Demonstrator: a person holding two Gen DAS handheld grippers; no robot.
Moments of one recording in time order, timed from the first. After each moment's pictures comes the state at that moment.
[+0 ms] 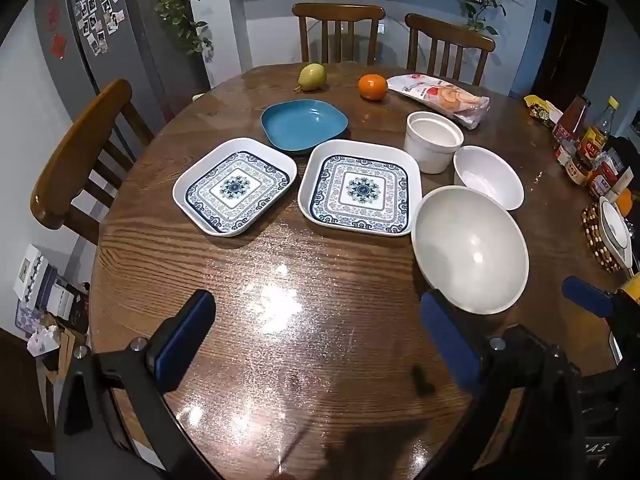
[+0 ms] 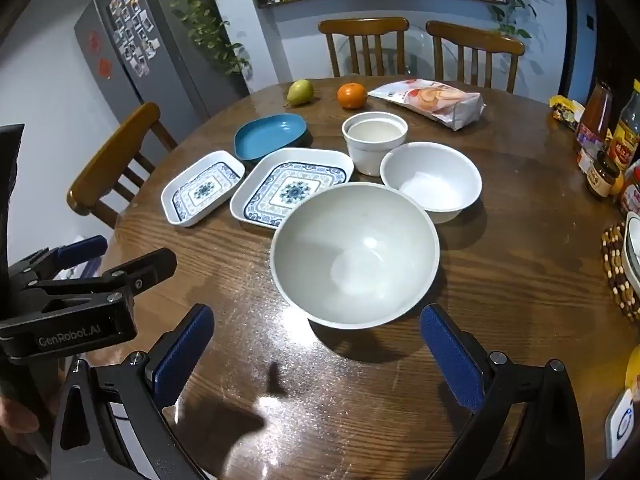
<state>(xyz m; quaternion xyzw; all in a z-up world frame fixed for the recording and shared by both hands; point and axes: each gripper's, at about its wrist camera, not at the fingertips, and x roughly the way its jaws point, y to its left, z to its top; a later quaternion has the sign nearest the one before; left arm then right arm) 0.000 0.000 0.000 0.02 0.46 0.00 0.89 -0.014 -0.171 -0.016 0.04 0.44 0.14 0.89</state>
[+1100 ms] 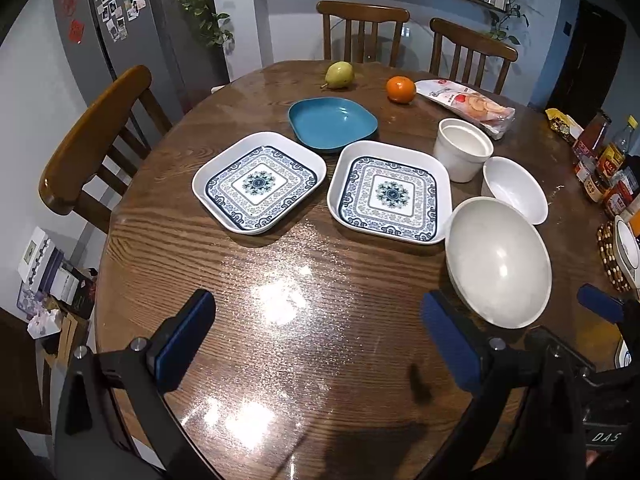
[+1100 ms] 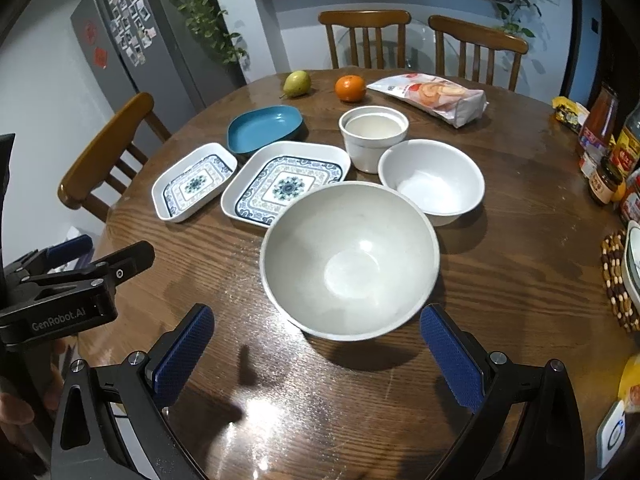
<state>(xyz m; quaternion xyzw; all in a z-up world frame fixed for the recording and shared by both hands) 0.006 0.021 -0.006 -0.01 0.46 0.03 0.89 0.001 -0.168 -0.020 0.02 0.45 0.14 0.88</state>
